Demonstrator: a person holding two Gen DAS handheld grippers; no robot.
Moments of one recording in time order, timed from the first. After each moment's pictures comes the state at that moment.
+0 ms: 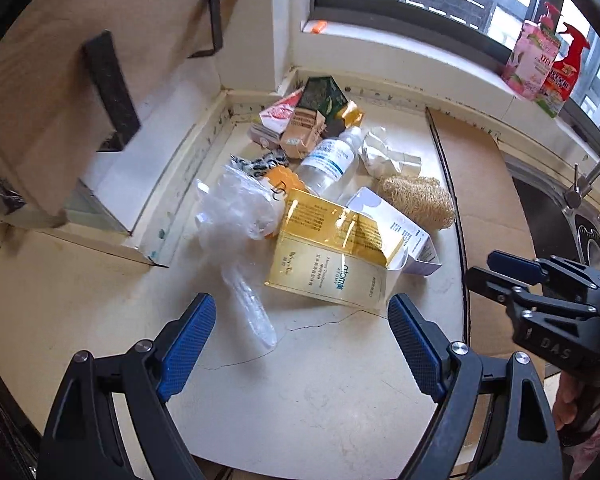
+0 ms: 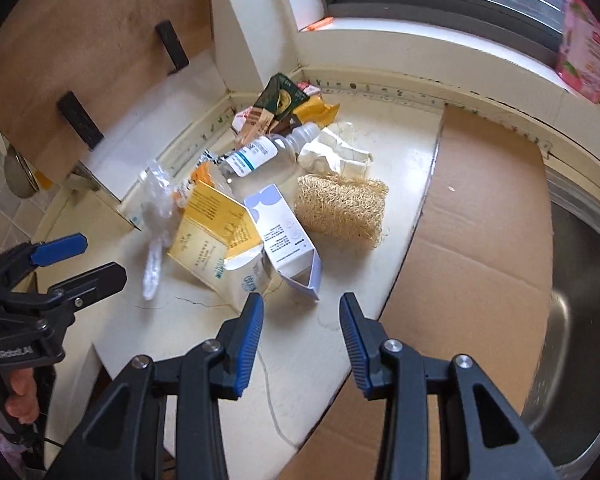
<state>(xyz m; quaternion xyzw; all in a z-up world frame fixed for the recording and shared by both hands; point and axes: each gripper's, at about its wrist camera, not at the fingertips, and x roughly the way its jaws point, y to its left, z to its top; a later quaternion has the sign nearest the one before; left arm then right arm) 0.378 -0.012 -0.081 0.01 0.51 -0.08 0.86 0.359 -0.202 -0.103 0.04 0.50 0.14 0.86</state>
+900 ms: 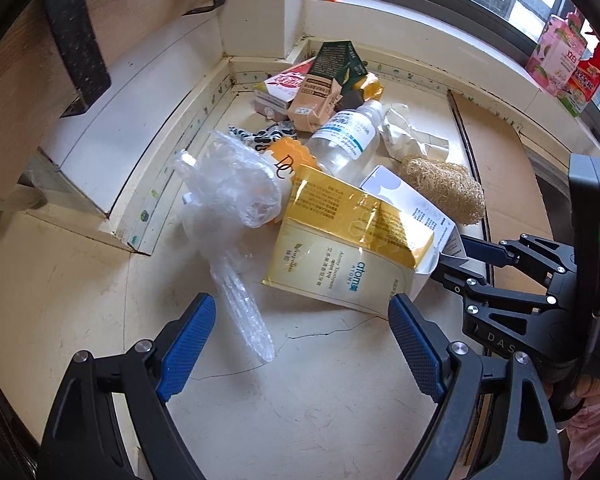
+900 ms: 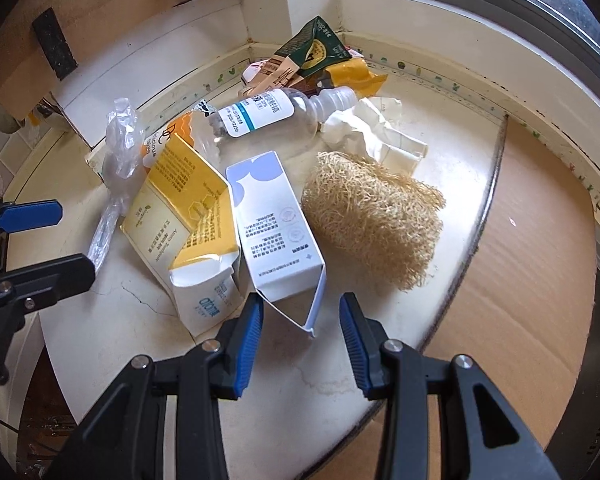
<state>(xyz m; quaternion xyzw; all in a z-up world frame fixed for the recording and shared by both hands) 0.399 -0.010 -0.117 -0.01 0.55 -0.05 0.83 0.407 -0.174 -0.158 -0.05 0.51 0.18 0.84</state>
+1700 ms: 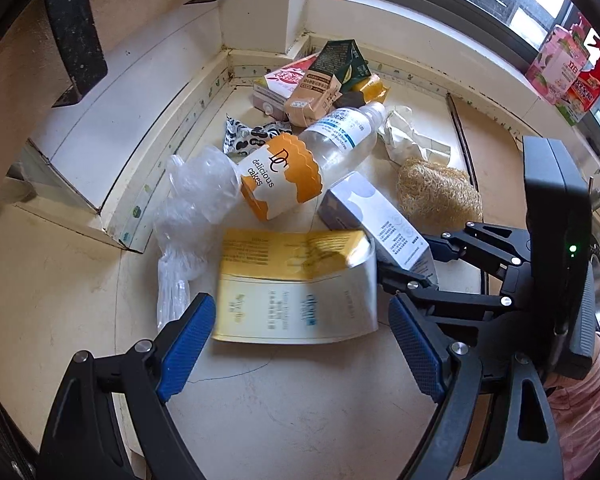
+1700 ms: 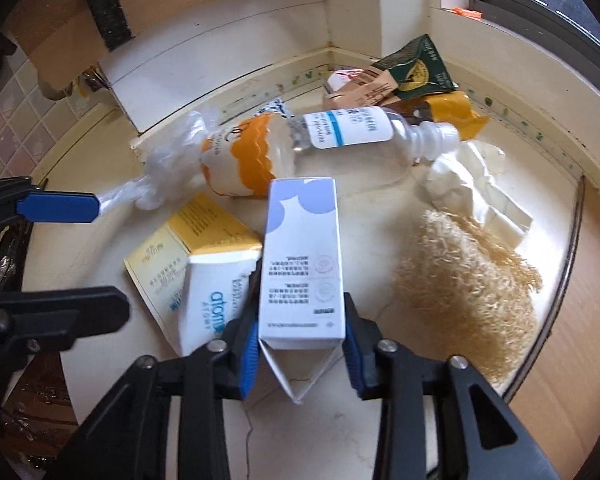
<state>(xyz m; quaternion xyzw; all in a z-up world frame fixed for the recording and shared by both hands) 0.405 -0.008 -0.122 -0.03 0.57 -0.06 0.82 0.429 -0.125 -0.166 -0.08 0.49 0.29 0.82</state>
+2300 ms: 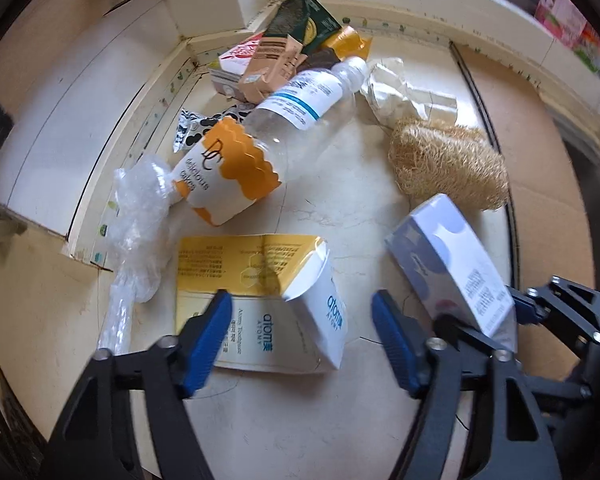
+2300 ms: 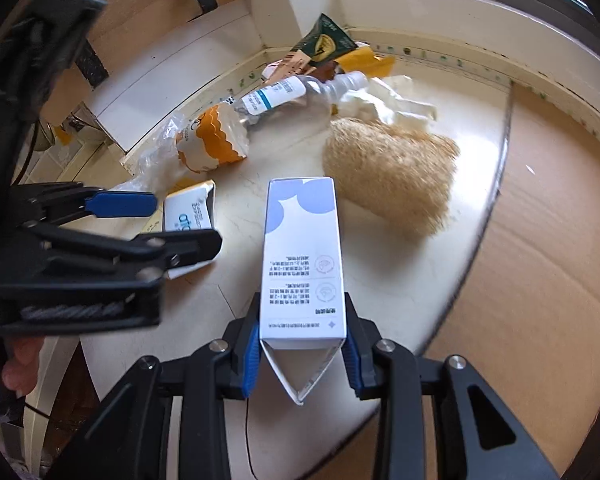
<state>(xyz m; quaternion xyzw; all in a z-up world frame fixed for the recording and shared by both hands) 0.425 -0.067 -0.160 0.07 0.60 -0.03 0.80 0.375 -0.190 -0.164 0.03 0.50 0.22 0.84</state>
